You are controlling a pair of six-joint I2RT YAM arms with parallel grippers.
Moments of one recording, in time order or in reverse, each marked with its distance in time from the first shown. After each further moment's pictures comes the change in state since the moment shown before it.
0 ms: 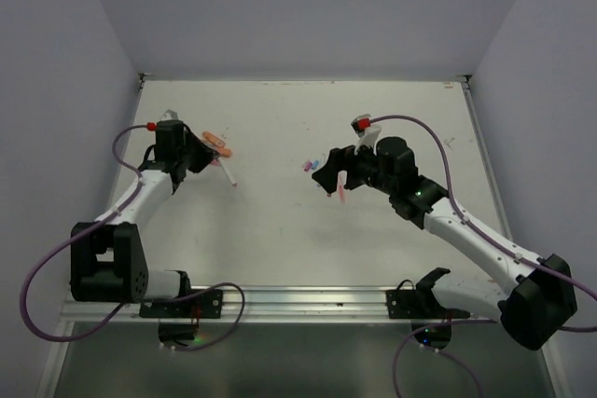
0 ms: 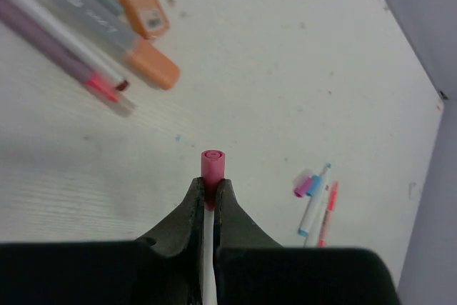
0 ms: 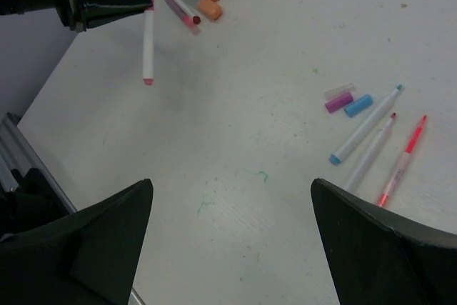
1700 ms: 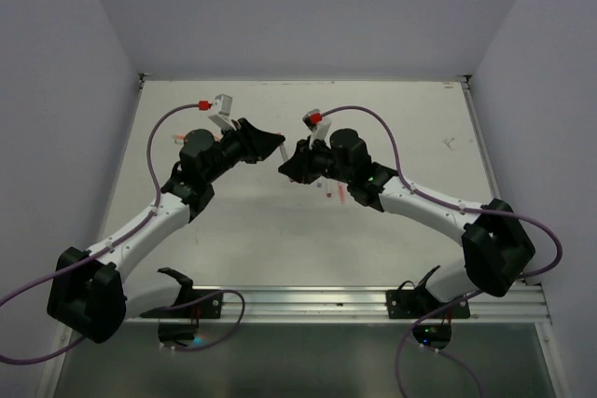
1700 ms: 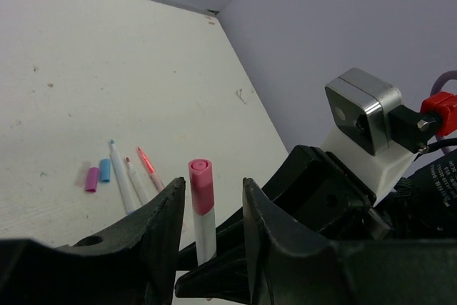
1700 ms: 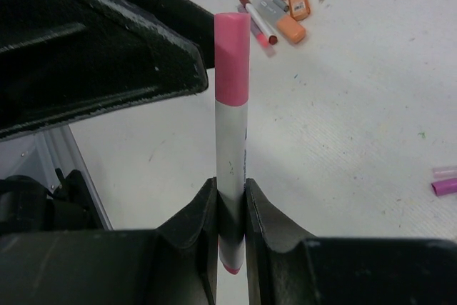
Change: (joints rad) left arm -0.429 -0.209 -0.101 0.544 0.186 0.036; right arm 0.166 0.367 0.156 0.287 -0.065 0.057
